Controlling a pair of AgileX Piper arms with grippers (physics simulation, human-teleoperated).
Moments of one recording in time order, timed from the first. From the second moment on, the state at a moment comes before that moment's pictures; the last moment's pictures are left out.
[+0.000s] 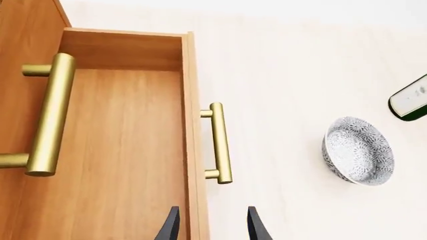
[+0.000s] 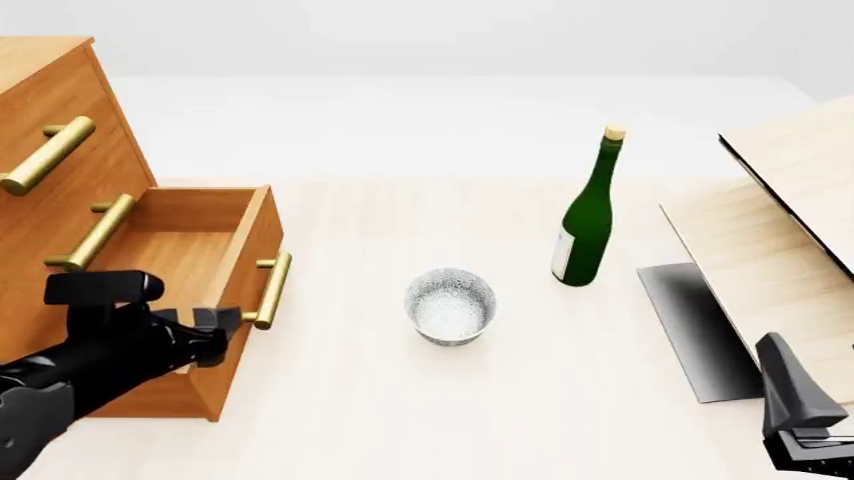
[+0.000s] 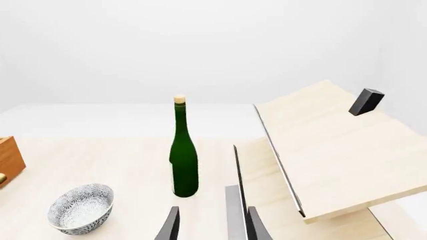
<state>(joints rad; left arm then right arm) -0.21 1.07 -0.32 -0.08 -0.20 0.00 0.01 0.00 0.00 0.00</state>
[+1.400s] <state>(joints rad) -0.33 1.25 -0.32 -0.24 -0.27 0.00 0.01 0.00 0.00 0.00</state>
